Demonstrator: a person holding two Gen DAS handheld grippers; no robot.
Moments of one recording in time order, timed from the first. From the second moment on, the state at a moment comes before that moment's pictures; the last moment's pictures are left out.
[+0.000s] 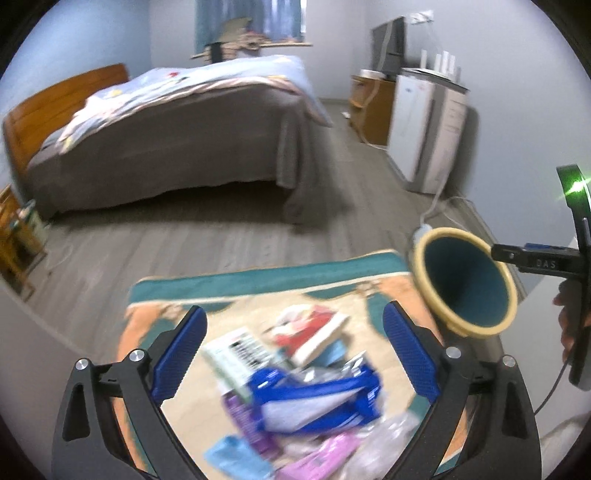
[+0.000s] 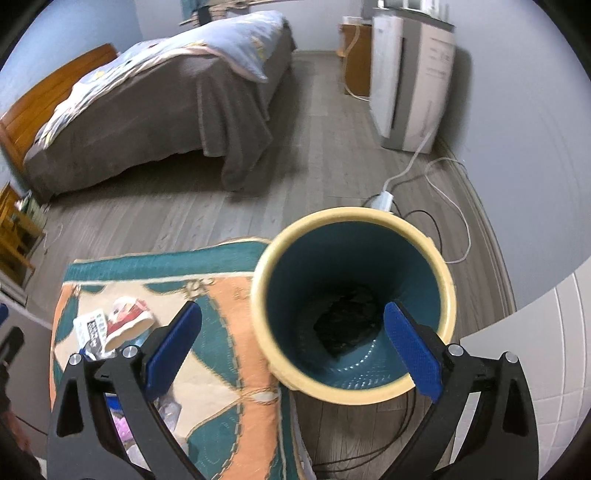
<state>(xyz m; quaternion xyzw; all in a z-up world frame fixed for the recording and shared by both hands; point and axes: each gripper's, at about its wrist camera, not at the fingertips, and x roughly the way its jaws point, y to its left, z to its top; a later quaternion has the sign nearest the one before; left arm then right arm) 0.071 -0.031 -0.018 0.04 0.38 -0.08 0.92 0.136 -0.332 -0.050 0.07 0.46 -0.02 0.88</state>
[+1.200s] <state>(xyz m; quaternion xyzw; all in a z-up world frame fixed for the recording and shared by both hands) 0.002 0.053 -0.027 0.03 0.37 -0.07 0.93 0.046 -0.174 -0.141 0.02 0.55 -0.02 0.83</state>
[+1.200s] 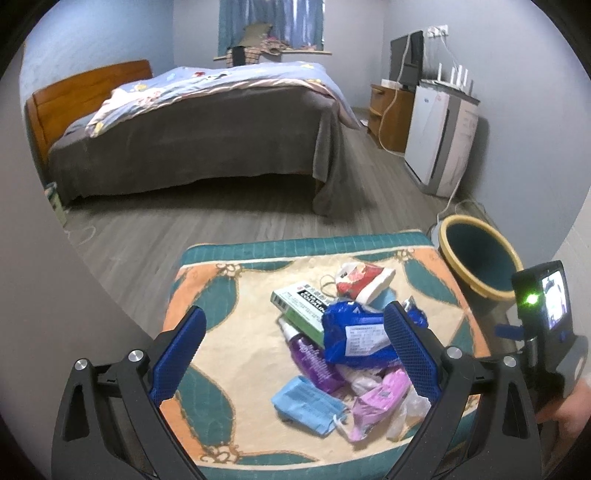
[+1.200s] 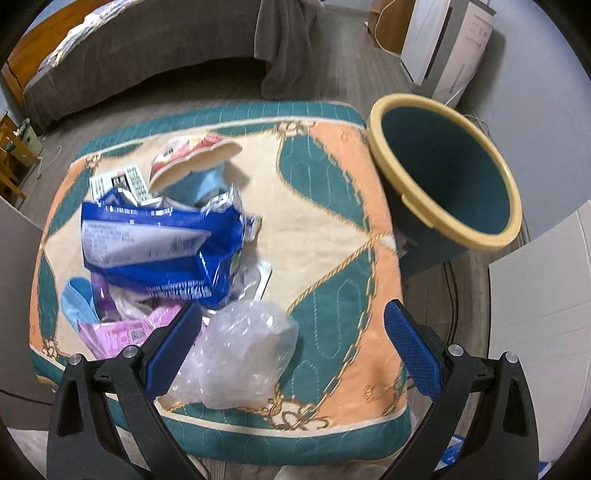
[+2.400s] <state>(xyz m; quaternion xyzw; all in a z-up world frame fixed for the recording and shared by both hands) 0.044 0.016 -0.089 0.06 0.45 -0.09 0.89 0.090 -0.200 -0.065 -0.02 0.49 0.06 0.87</state>
